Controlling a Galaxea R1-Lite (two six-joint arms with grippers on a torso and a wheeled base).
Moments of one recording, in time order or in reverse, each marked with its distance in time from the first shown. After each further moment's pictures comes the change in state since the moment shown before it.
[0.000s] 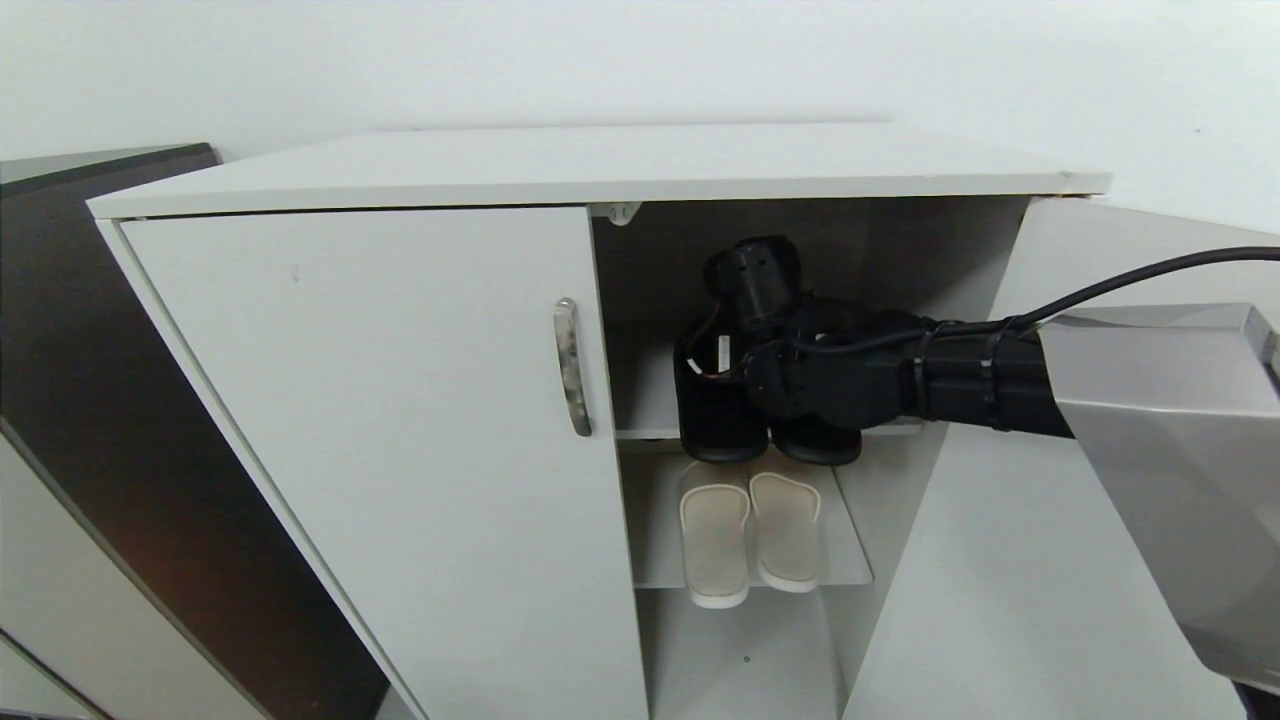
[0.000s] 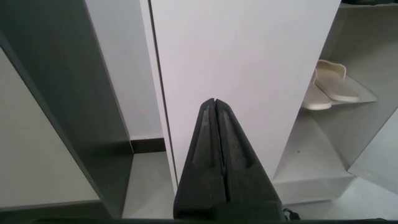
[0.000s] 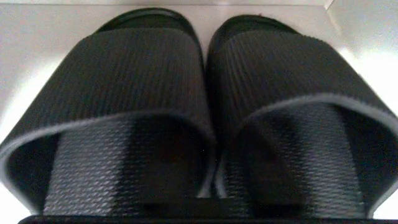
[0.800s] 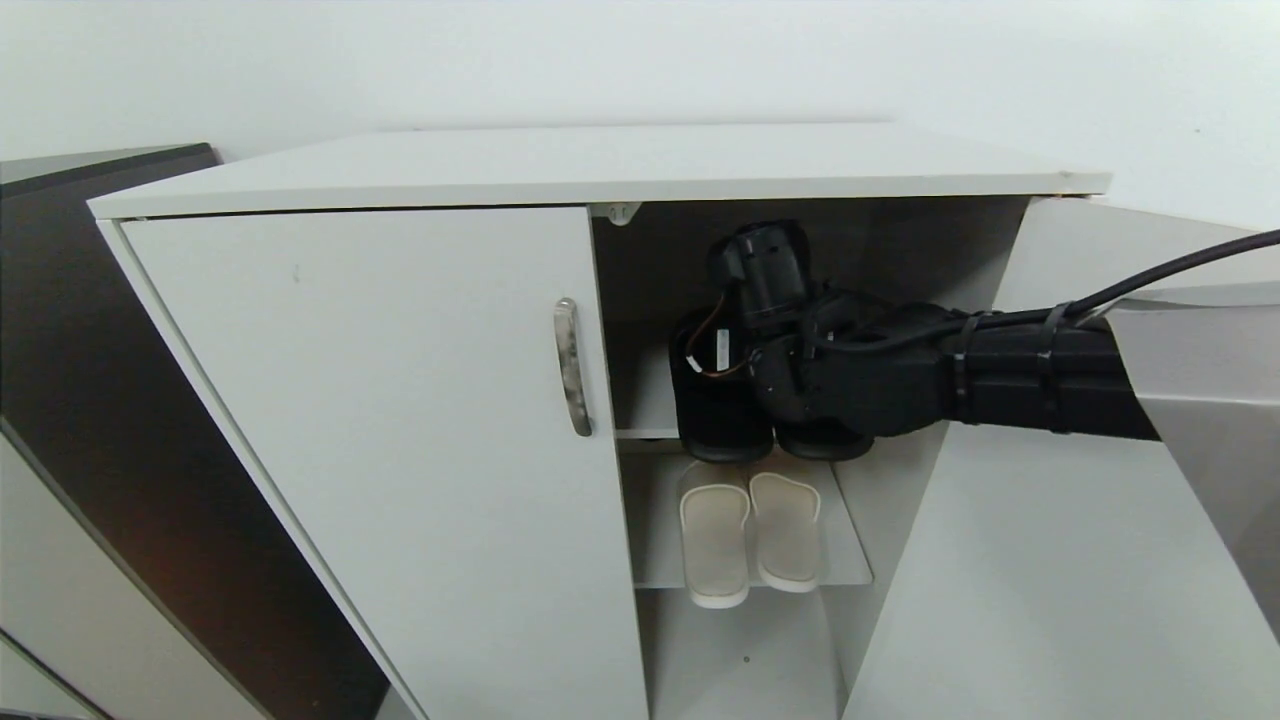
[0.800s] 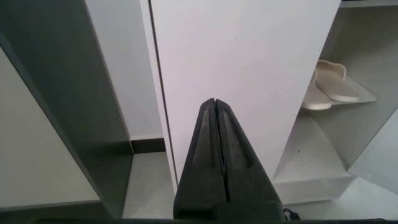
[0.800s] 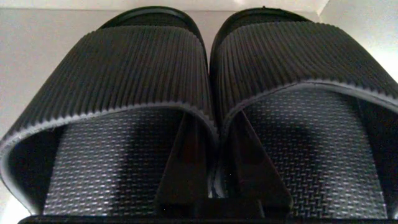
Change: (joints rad) left arm 0.000 0.000 0.000 0.000 0.000 0.000; right arm 0.033 -0.092 0.113 -0.043 0.000 -0.003
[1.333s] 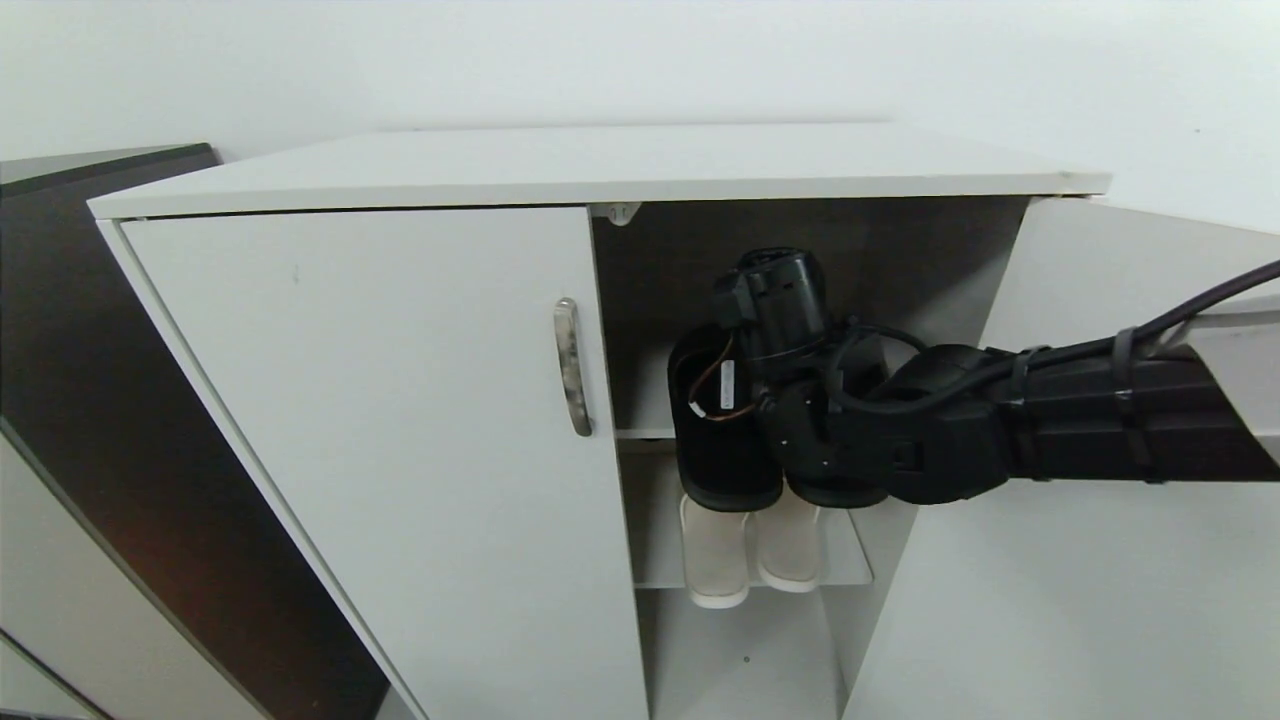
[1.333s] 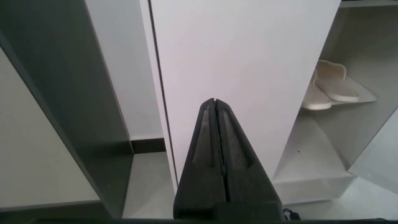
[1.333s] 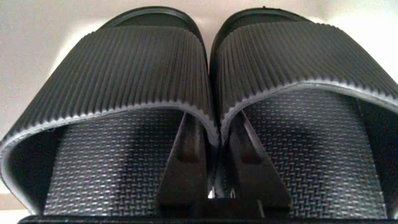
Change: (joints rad) left arm 0.000 0.000 0.000 0.000 0.000 0.001; right arm 0.064 -0.126 0.283 -0.156 -0.051 0.023
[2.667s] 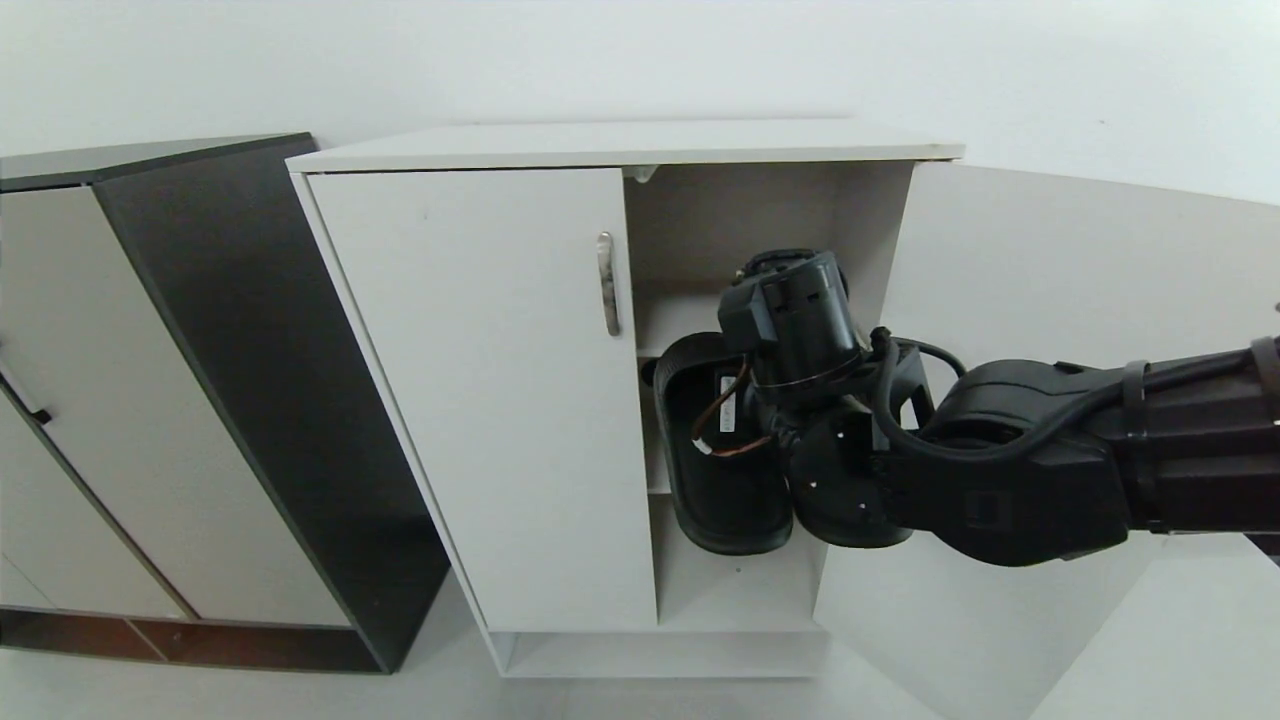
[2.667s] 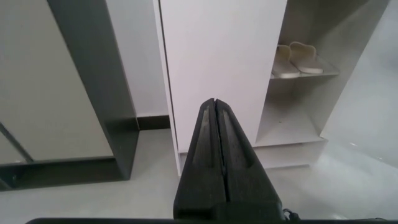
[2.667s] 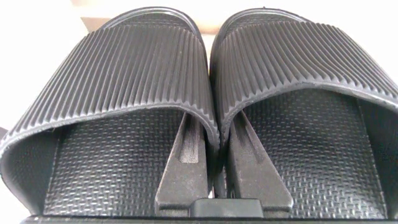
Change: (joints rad) left arm 0.000 0.000 0.000 0.000 0.000 0.001; right arm 0.075 -0.121 0.149 -0.004 -0.004 0.056
